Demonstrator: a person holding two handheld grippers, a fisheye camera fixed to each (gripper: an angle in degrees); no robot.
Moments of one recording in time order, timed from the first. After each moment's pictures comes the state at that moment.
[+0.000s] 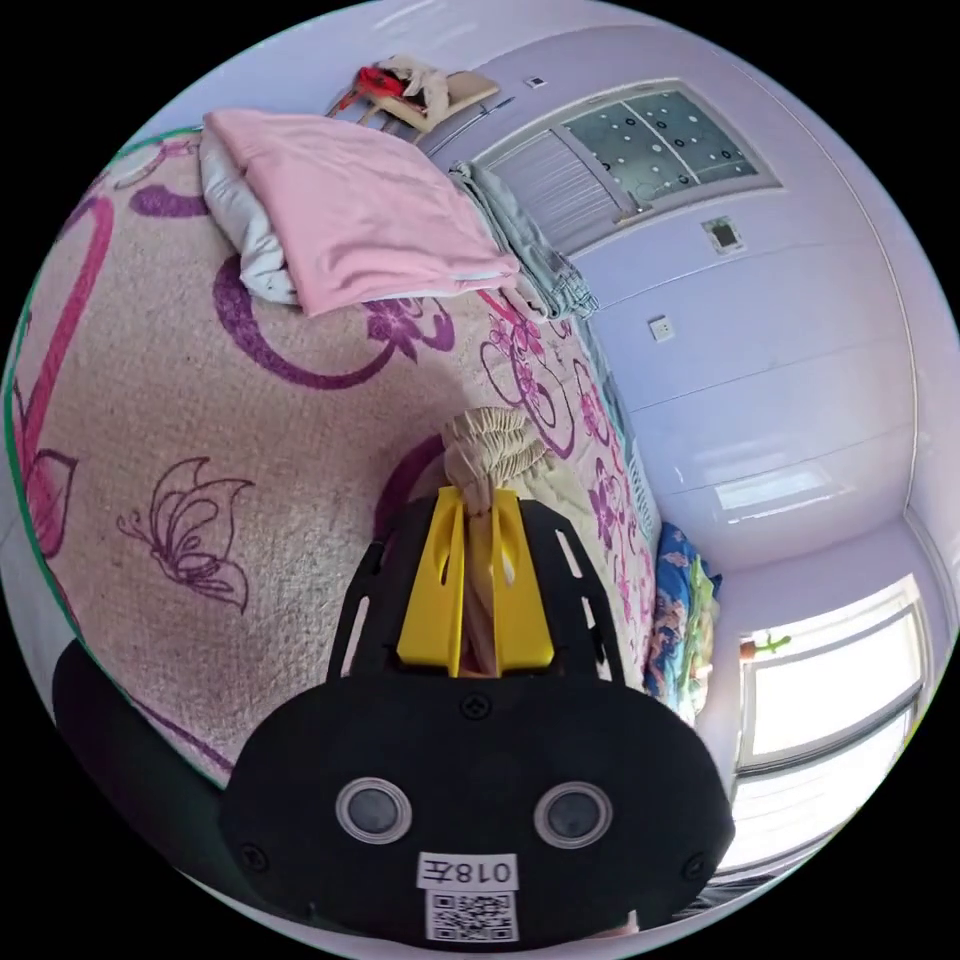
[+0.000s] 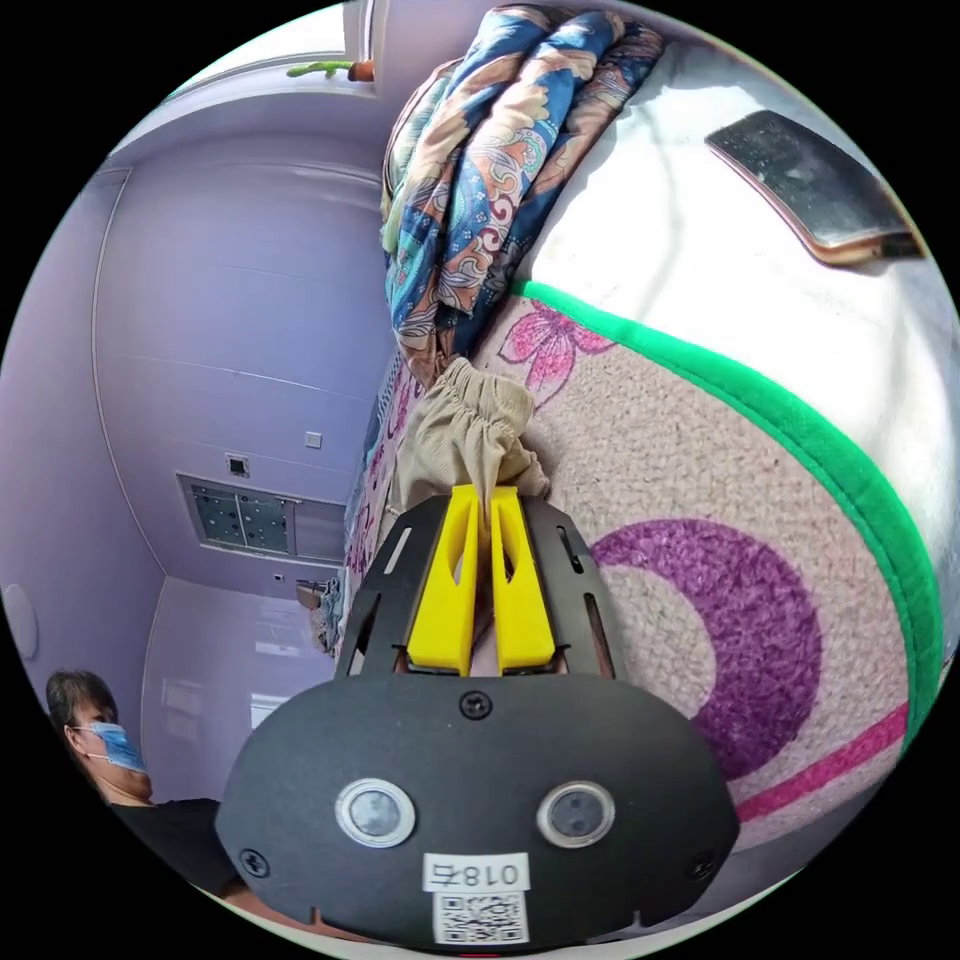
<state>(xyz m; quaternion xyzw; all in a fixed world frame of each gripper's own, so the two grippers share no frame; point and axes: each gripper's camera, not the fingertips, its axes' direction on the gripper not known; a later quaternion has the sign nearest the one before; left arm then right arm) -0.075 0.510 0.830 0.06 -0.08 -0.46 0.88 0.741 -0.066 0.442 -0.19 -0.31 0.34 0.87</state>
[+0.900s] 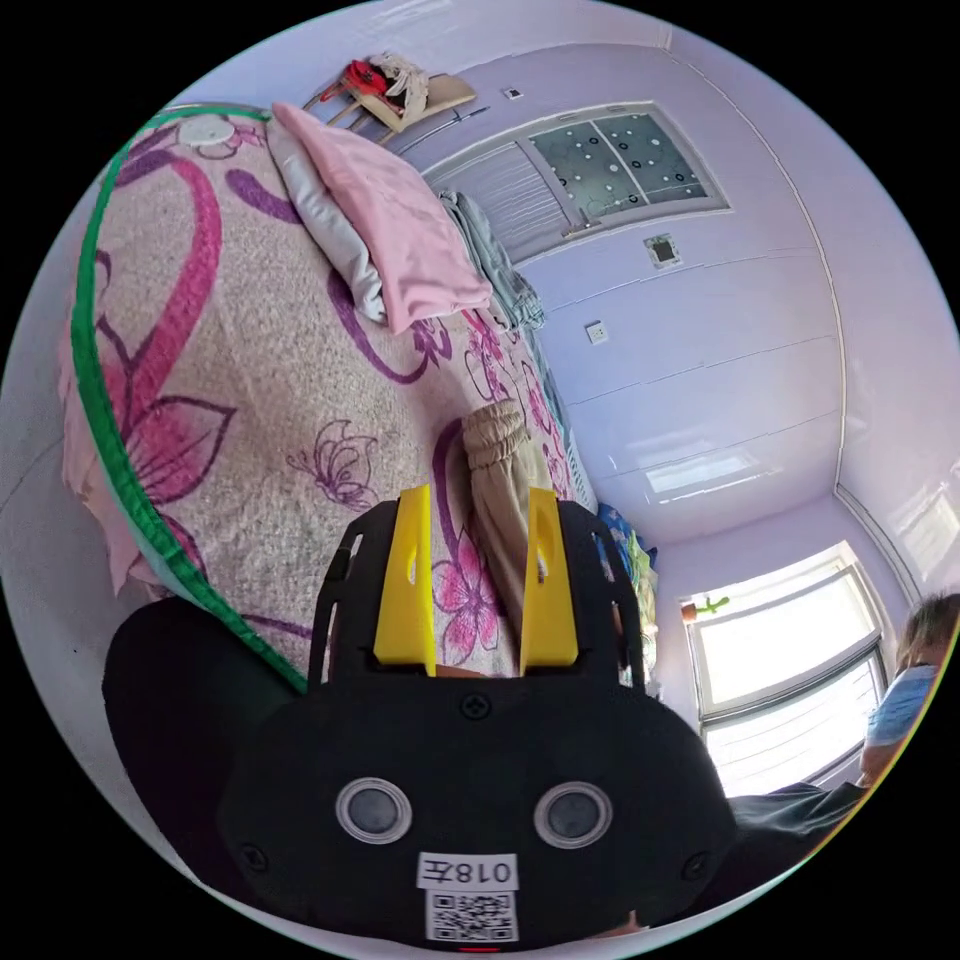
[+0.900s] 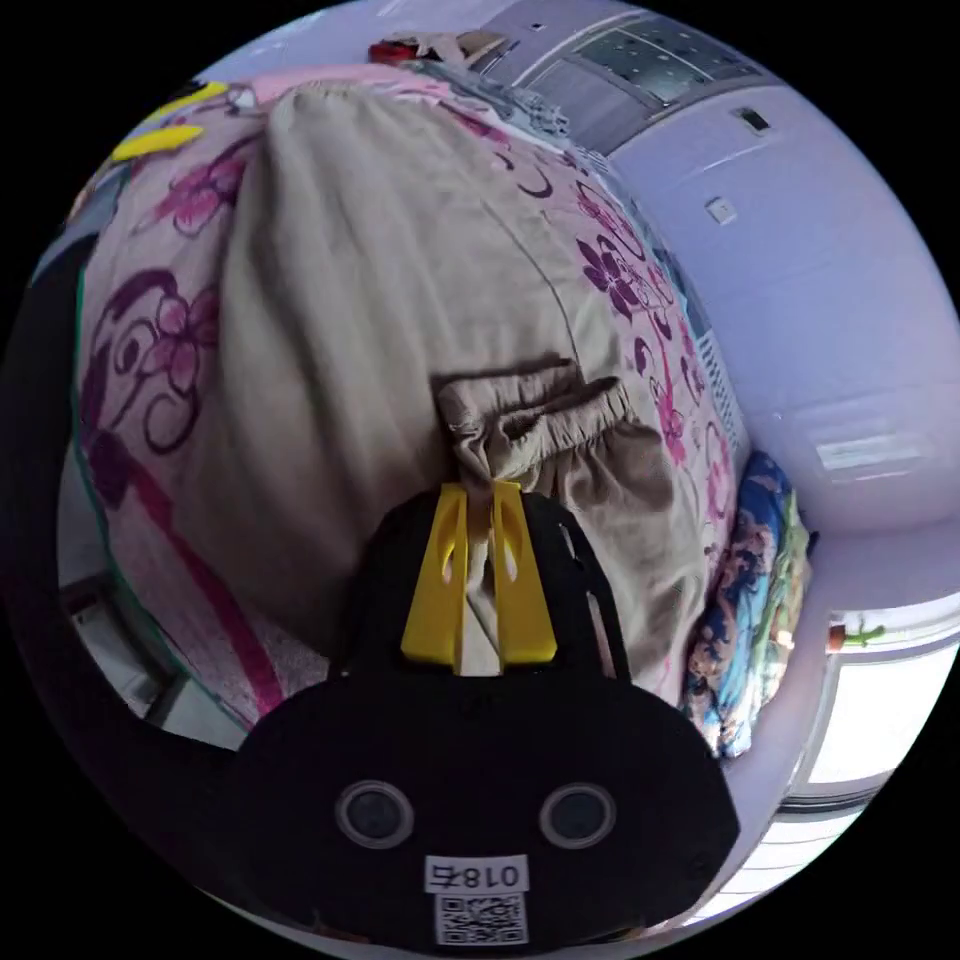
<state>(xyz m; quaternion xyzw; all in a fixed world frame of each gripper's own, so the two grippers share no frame) -0.061 0.597 0.738 0.09 0.01 -0.43 0.90 0.048 0.106 0.294 -0.18 -0.08 -0.59 0.79</state>
